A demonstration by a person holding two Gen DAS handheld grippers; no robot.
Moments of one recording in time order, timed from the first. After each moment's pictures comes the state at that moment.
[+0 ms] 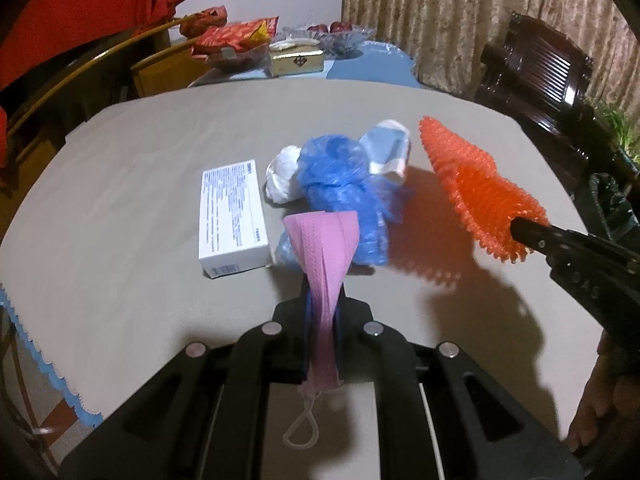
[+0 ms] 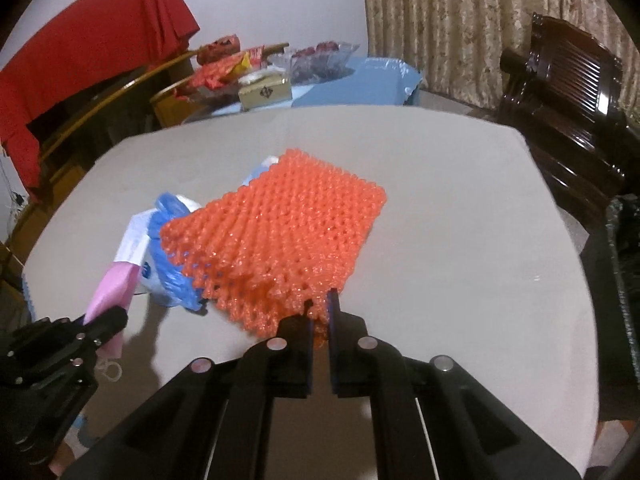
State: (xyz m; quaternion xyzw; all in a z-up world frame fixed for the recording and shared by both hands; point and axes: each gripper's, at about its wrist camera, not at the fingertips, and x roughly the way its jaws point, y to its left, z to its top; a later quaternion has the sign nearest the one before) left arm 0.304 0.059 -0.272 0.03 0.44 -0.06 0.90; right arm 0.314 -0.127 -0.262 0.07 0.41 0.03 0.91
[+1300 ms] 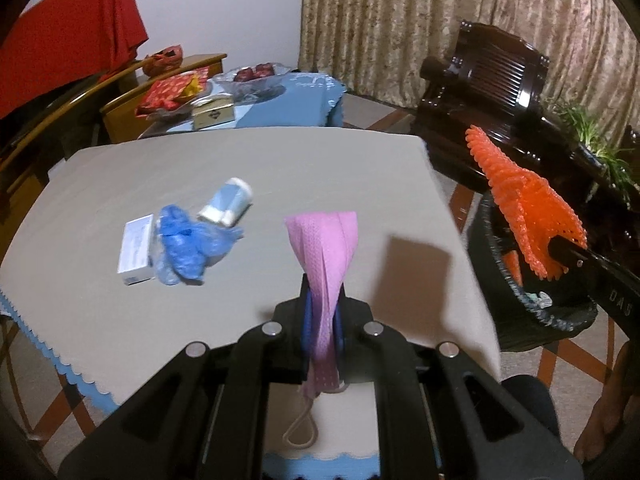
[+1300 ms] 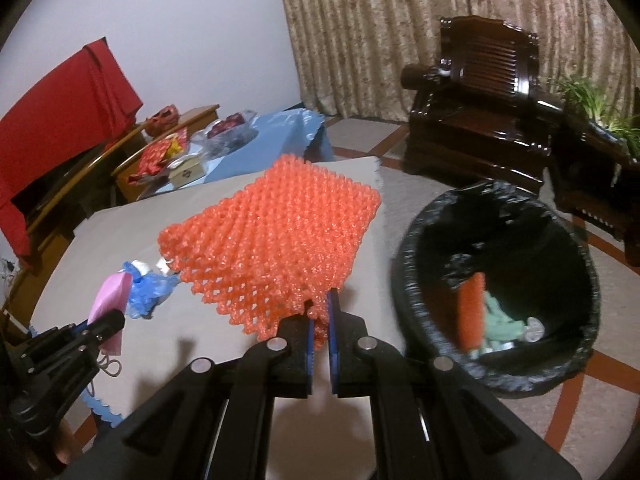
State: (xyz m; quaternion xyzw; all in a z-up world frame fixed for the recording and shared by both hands) left arm 0.223 -0.118 -0.178 0.03 0.41 -0.11 0.91; right arm 0.184 -0.324 -0.169 0.13 0.36 -0.06 0.92
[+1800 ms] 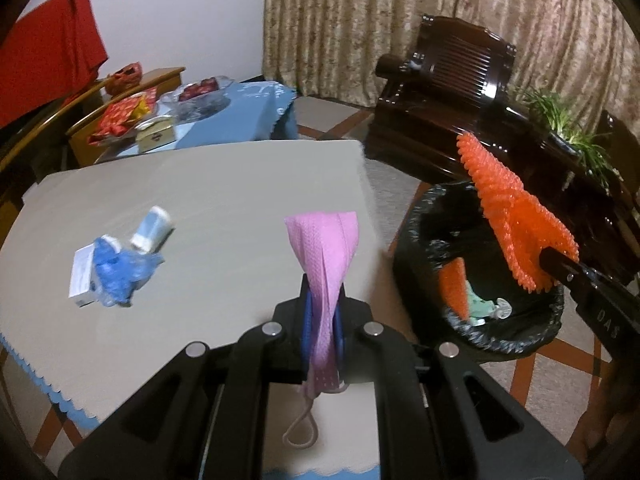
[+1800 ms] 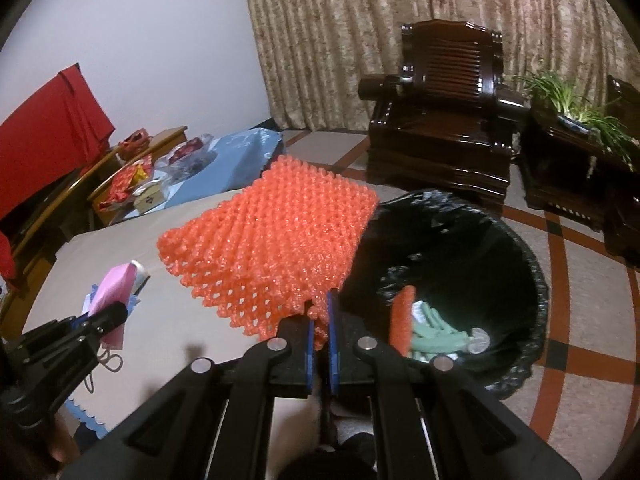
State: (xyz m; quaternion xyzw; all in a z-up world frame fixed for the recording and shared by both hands) left arm 0.218 -0.231 -0.168 0.05 0.40 -0.16 0.90; right arm 0.153 -0.419 -0.162 0.15 0.34 -0.10 0.92
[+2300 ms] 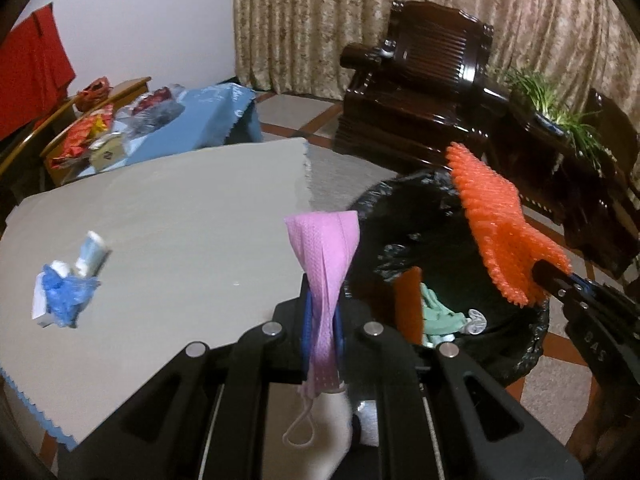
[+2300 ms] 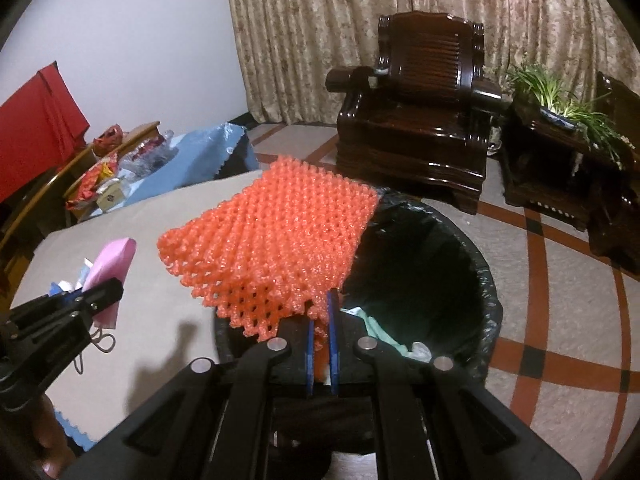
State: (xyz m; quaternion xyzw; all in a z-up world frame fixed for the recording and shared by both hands) left arm 0.228 -0.349 -0.192 0.07 0.41 -0.18 0.89; right arm 0.157 -0.517 -0.195 0.13 0.36 -0.12 0.91
